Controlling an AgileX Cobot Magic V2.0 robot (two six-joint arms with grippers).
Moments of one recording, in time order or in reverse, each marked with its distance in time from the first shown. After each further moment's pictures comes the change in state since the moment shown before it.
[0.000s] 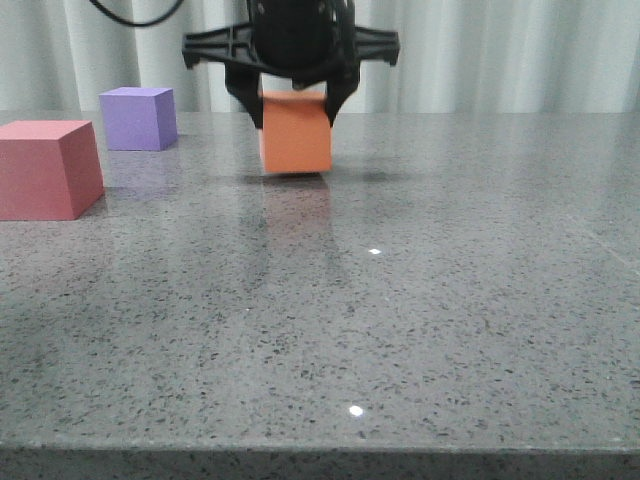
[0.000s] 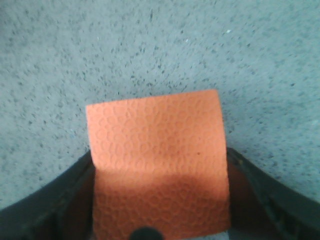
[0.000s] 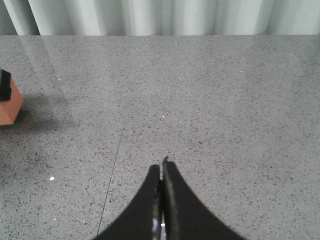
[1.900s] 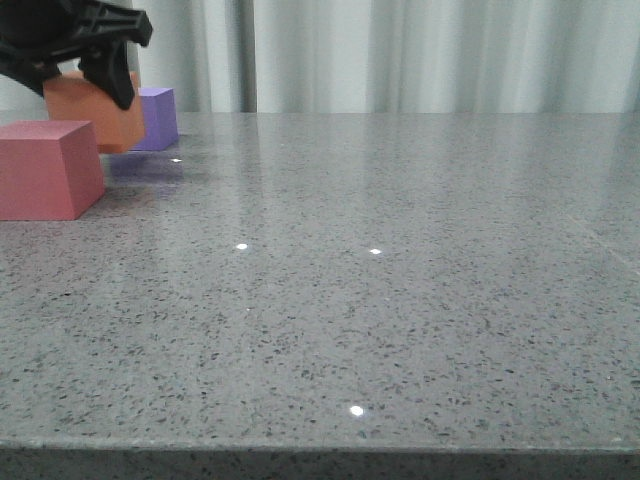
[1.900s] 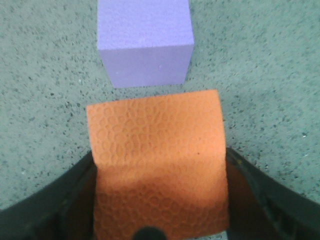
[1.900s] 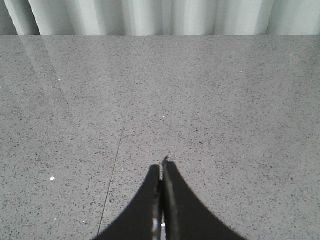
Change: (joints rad) left arm 0.482 -0.341 0.528 -0.421 -0.403 0.773; right arm 0.000 0.000 0.000 0.000 0.000 0.000
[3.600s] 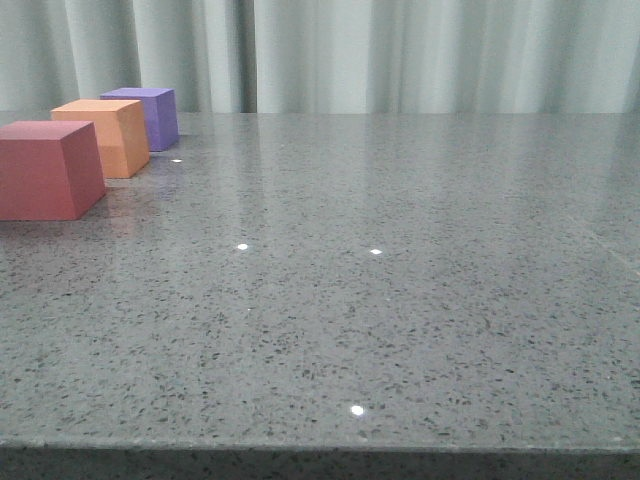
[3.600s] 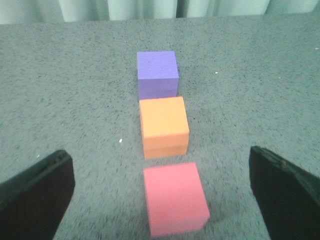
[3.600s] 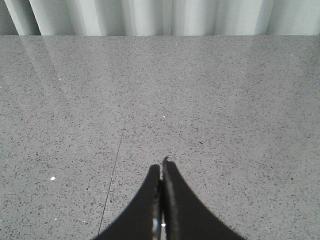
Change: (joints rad) left arm 0.000 -0.731 0.361 0.000 0.022 0.000; right arm 0.000 0.000 0.000 0.000 0.000 0.000
